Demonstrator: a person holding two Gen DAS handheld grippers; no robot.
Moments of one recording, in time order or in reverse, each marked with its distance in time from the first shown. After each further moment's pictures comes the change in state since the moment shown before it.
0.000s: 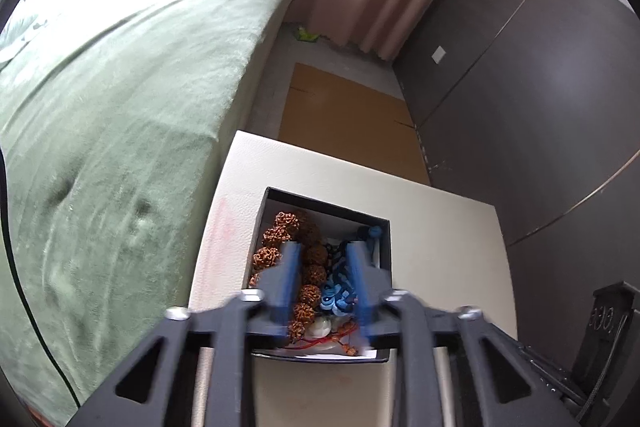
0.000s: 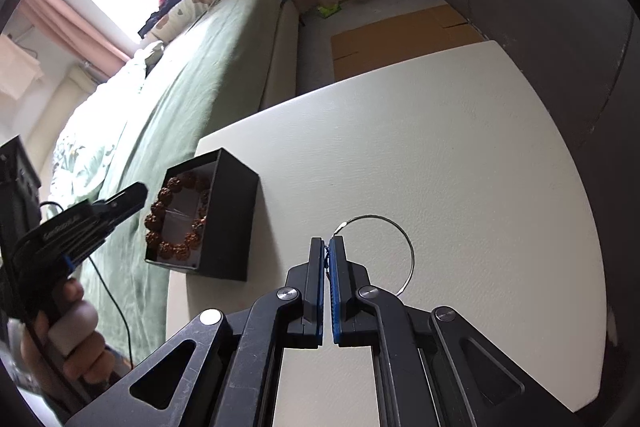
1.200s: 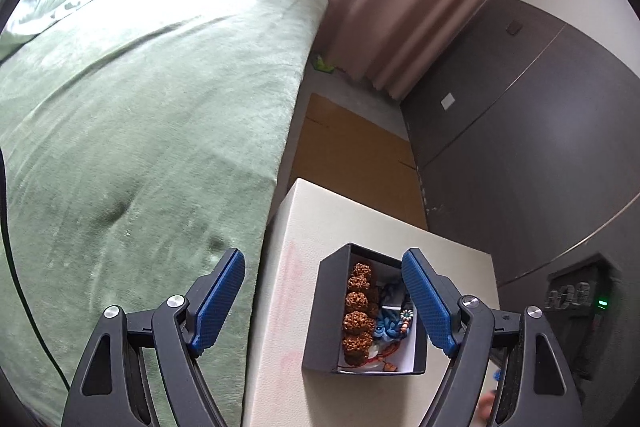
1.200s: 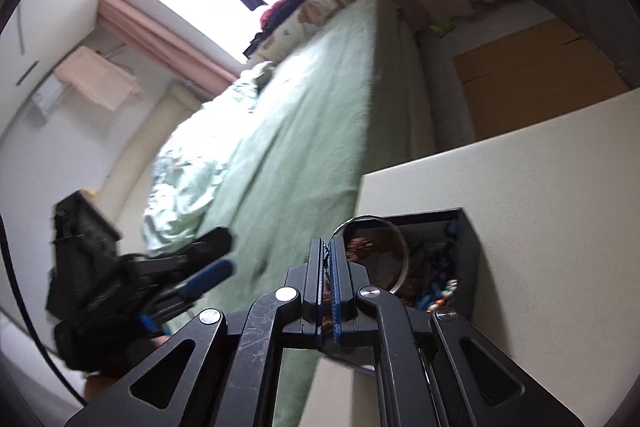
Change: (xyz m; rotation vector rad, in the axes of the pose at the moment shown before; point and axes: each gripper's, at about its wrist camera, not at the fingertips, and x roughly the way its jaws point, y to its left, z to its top) left arm -0.044 0.073 0.023 -0.105 -0.094 -0.038; right arm 0.075 0.110 0.029 -0.022 -0.063 0.334
